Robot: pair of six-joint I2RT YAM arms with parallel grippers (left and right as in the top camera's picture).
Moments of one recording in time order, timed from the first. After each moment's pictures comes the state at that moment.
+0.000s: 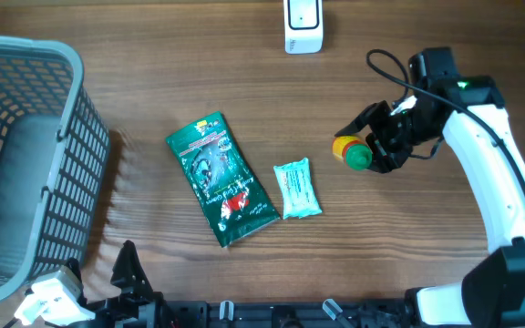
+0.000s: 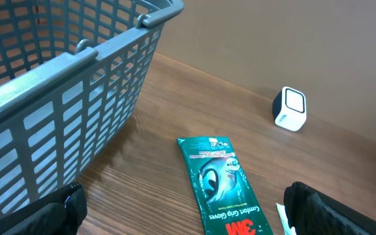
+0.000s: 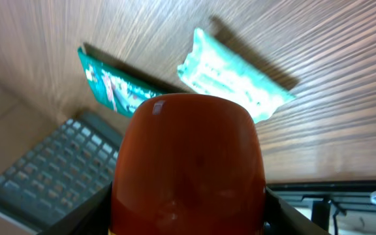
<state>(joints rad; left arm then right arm) -0.02 0.01 0.90 -1.19 -0.13 -0.39 0.08 1.60 1.36 -1.22 -0.63 0.93</state>
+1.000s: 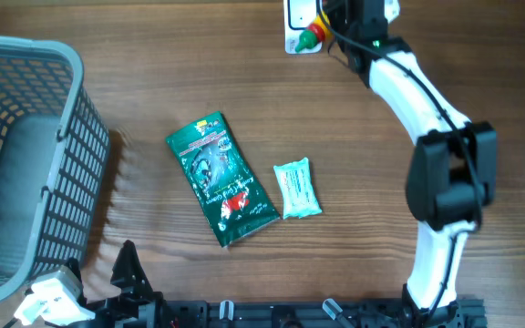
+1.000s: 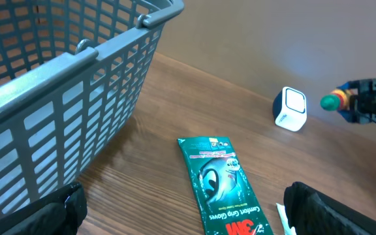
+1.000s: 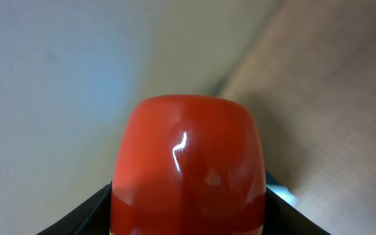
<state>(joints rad) -0.02 0.01 0.90 -1.19 -0.13 -0.39 0.24 2.19 1.80 -0.17 0.14 1.18</state>
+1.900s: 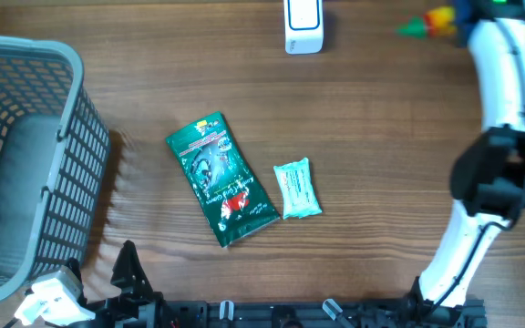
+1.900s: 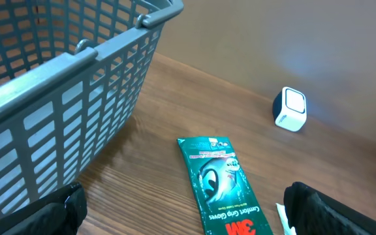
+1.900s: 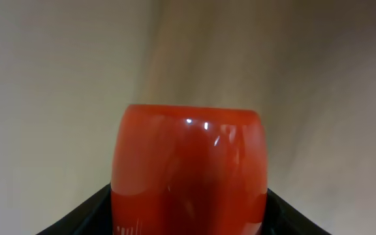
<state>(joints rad) -0.02 0.01 0.90 -1.19 -0.13 -0.39 -0.19 2.23 2.16 -0.84 0.35 1.15</state>
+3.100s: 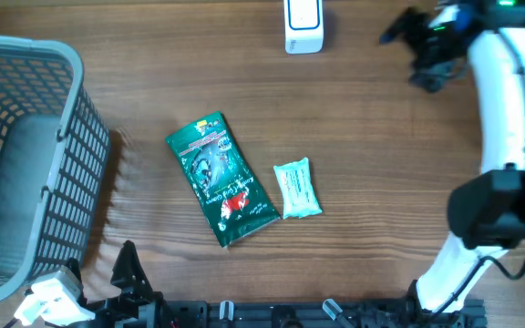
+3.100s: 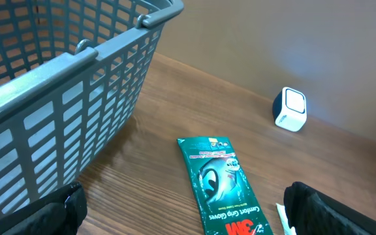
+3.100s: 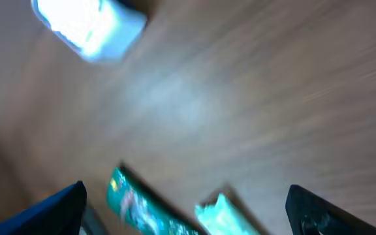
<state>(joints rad) -0.02 0.01 0.90 -1.19 -0.13 -0.39 0.00 2.00 2.06 -1.29 -0.34 0.68</state>
